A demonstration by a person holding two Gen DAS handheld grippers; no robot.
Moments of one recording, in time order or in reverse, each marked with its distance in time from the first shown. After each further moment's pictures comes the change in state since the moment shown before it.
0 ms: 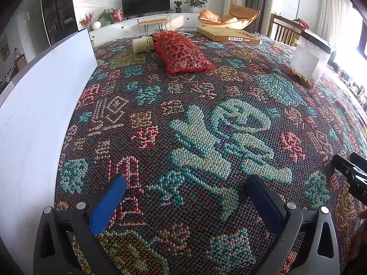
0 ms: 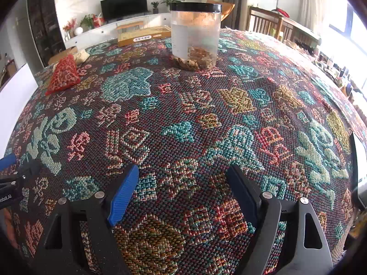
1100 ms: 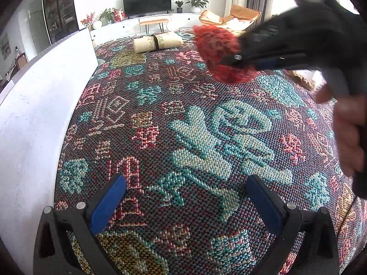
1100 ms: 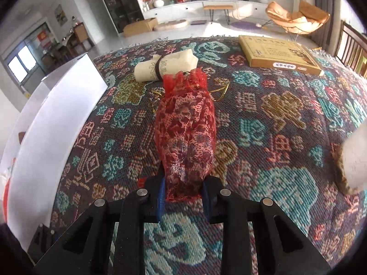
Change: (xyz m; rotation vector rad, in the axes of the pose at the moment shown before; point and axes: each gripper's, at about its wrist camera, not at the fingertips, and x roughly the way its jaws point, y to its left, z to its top) left arm 0.000 0.002 0.001 -0.005 0.003 -0.002; right arm 0.044 0.141 0.119 -0.282 0.102 0.431
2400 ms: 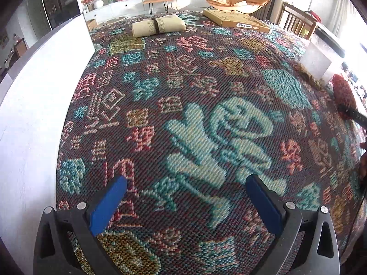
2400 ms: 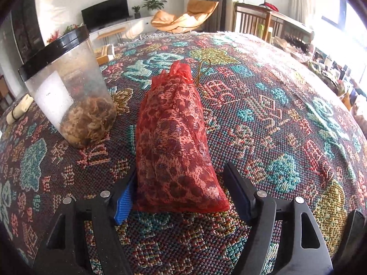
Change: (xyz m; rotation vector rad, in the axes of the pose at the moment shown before) left arm 0.007 -0.005 0.038 -0.058 0.163 -0.028; right arm -0.087 -0.252 -0.087 0.346 -0.118 -0.458
